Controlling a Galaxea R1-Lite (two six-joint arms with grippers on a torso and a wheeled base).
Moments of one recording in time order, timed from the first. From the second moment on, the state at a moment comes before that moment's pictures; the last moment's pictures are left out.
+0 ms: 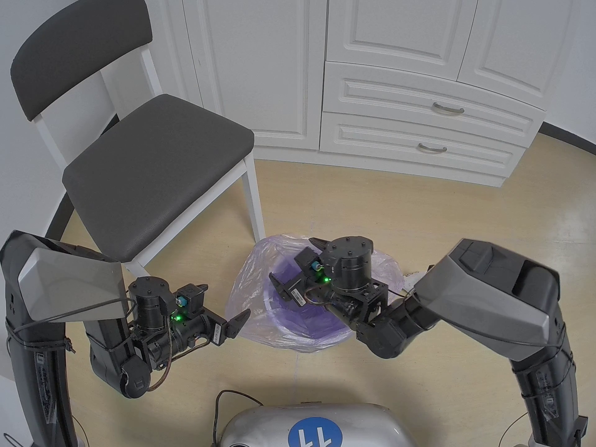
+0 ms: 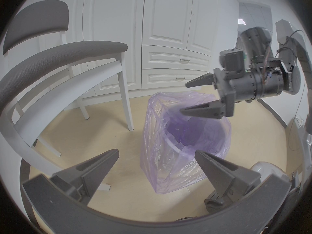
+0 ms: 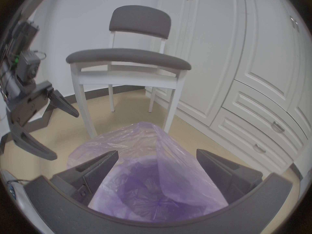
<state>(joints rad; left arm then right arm) -0.35 2.28 -0.44 -1.53 -0.13 0.17 0.70 2.49 -1.33 -1.00 -0.17 -0.40</state>
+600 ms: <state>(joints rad) -0.35 2.31 -0.55 -1.52 -0.12 0.03 0.56 2.23 -0.88 -1.20 -0.07 0.13</state>
